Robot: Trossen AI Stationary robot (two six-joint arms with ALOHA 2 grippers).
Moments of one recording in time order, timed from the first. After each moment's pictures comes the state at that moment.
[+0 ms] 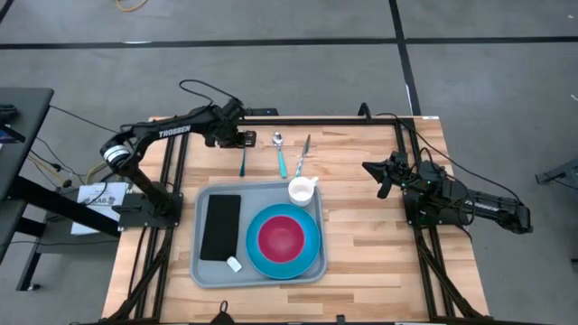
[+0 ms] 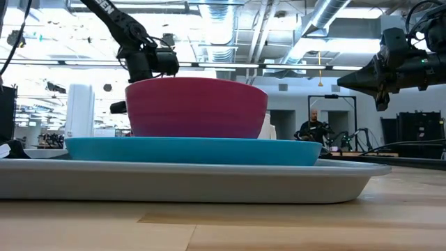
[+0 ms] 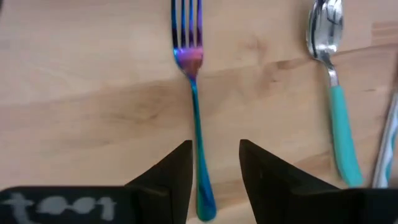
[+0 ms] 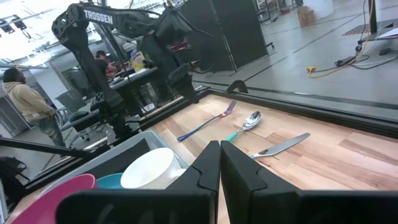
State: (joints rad) left arm 0.74 1.61 1.08 -0.68 0.06 -0.70; right arm -0.31 0.07 0.01 0.02 0.08 0.36
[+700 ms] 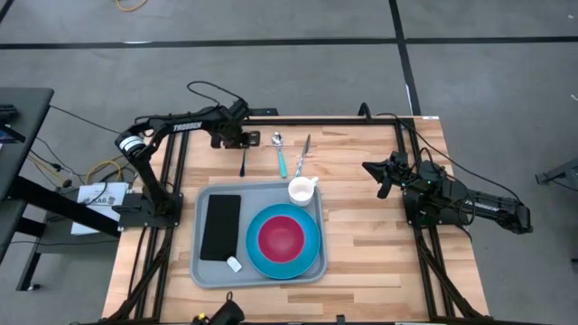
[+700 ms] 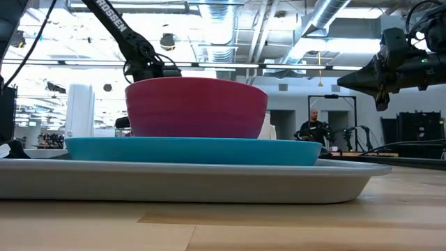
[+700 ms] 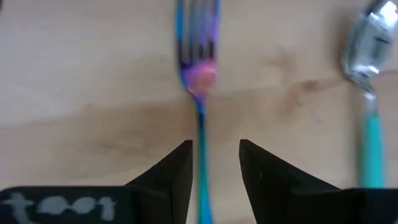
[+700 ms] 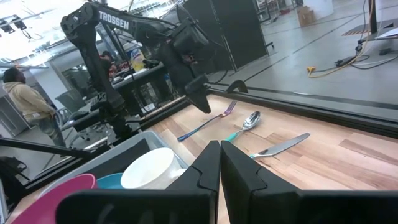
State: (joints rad) left arm 0.77 1.75 1.10 -0.60 0.08 -0.72; right arm -0.31 0.07 0.01 0.02 0.08 0.36
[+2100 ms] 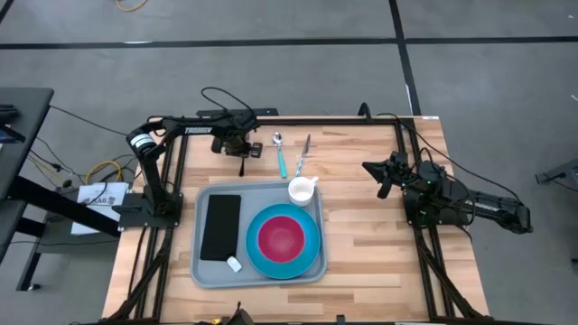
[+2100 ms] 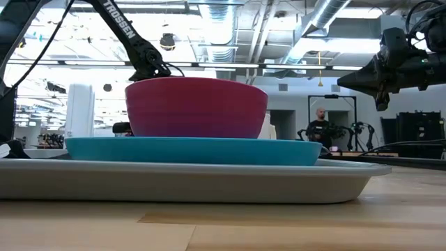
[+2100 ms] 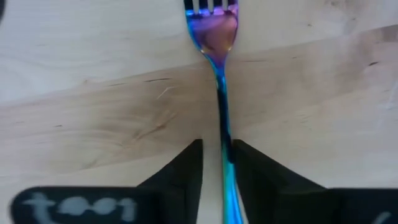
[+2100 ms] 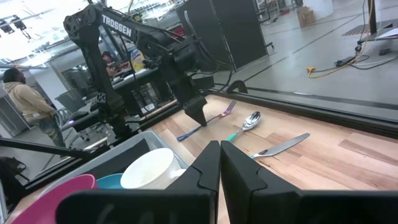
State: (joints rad) left arm 0.69 1.85 1.10 -0.65 -0.02 -0.70; right arm -0.31 0.07 0.01 0.03 0.08 0.36
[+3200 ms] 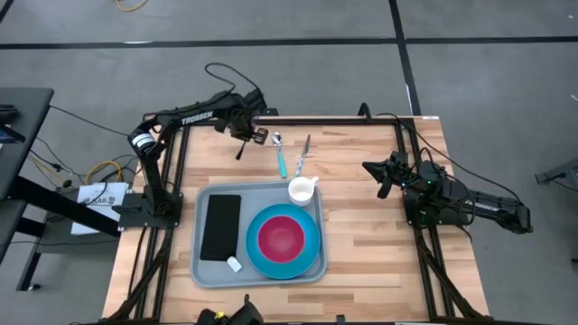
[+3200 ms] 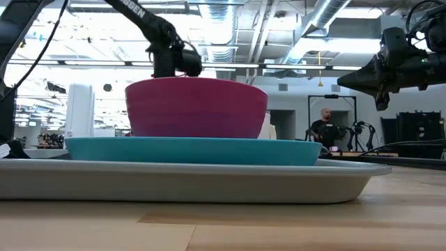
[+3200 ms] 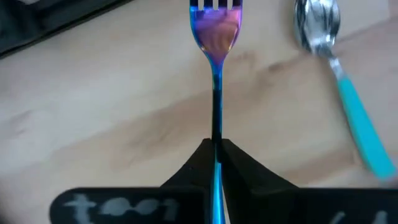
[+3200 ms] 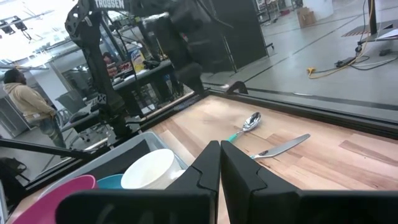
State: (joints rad) left arm 0.68 1.85 1.49 -1.04 -0.05 -0.51; right arm -0.31 0.07 0.01 0.03 0.08 0.36
